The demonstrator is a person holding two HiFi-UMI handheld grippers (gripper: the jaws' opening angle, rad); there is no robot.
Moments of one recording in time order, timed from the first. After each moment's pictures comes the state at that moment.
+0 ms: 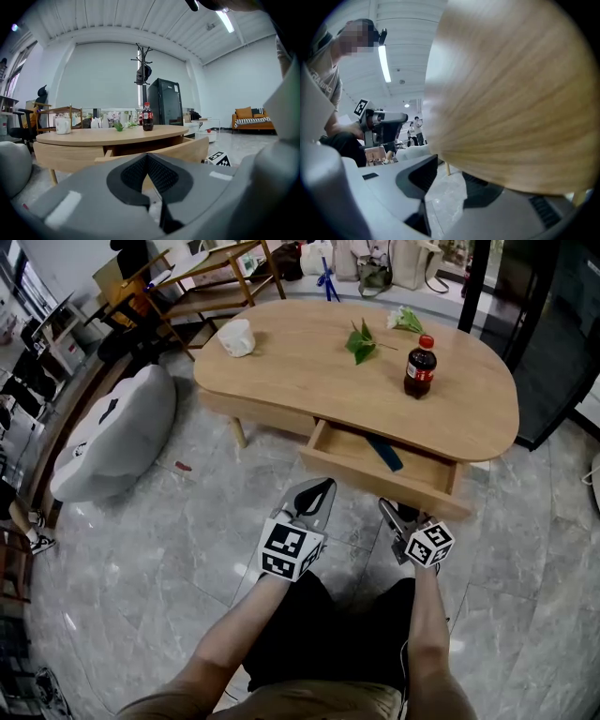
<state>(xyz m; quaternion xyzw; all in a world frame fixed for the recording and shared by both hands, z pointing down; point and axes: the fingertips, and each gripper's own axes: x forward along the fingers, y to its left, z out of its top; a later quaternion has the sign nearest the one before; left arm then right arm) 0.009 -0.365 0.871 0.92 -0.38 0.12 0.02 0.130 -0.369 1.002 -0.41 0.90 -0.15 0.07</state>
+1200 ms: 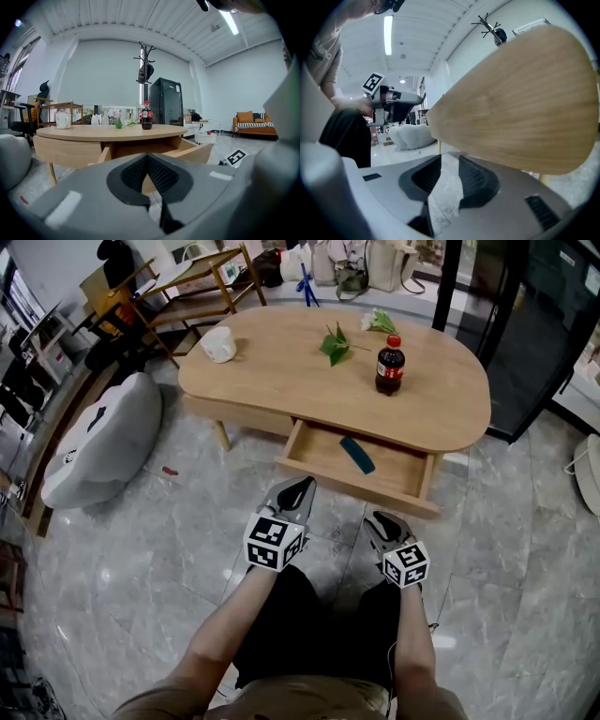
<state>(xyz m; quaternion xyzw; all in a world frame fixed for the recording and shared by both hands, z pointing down) 0.015 -0.359 0.878 0.91 -0.39 0.12 0.05 0.133 -0.300 1.014 -0.46 0.88 -0.13 -0.07</state>
